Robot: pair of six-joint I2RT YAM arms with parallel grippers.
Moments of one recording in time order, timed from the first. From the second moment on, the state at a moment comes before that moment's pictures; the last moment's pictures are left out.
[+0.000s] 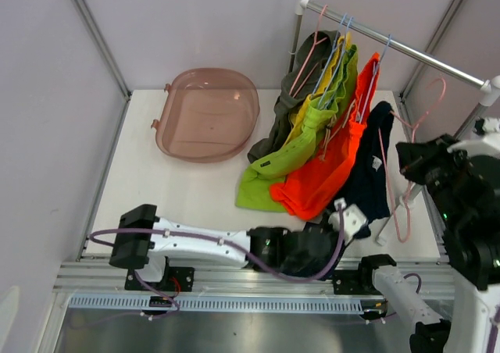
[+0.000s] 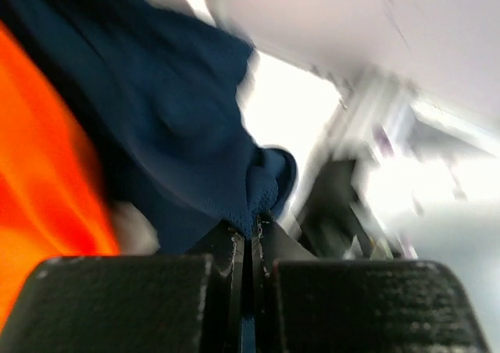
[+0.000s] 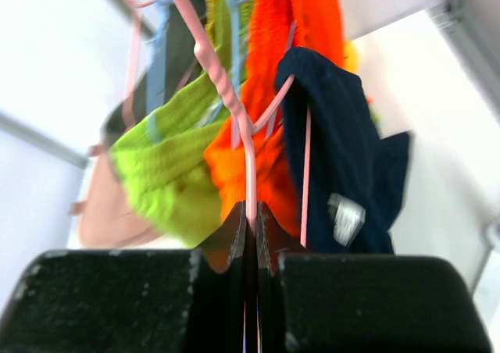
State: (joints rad) left arm -1.62 1.65 1.28 0.13 -0.53 -0.20; right arm 0.14 0.78 1.59 -0.97 0.12 0.50
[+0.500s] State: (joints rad) left arm -1.30 1.71 1.61 -0.09 -0.40 -0.21; right arm 0.09 0.69 1.89 -1.33 0.00 0.59
